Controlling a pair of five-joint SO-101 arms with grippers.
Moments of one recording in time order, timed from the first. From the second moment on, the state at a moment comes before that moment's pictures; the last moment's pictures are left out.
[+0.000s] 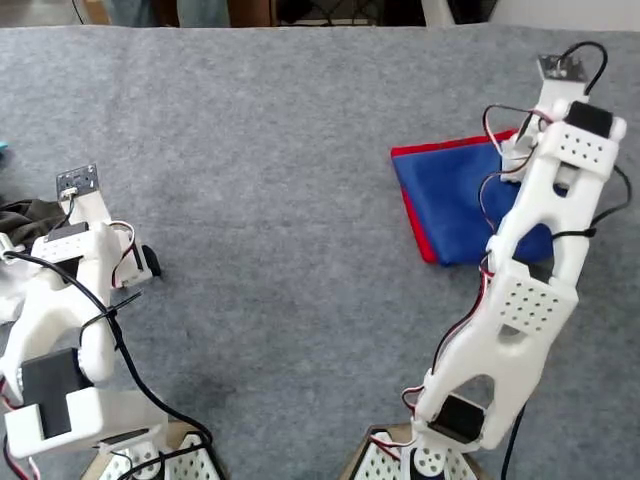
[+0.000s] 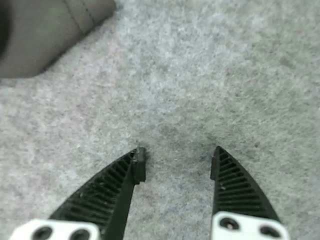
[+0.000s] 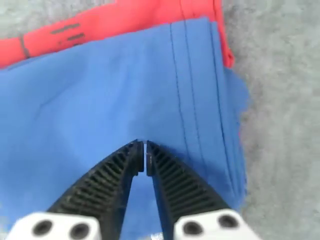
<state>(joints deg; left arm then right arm) -23.1 -6.5 44.8 47.5 1.4 25.1 43.4 -49.8 89.1 15.4</state>
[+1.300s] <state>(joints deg) -29.8 -13.1 37.7 61.8 -1.6 33.2 32.9 -49.5 91.0 18.5</state>
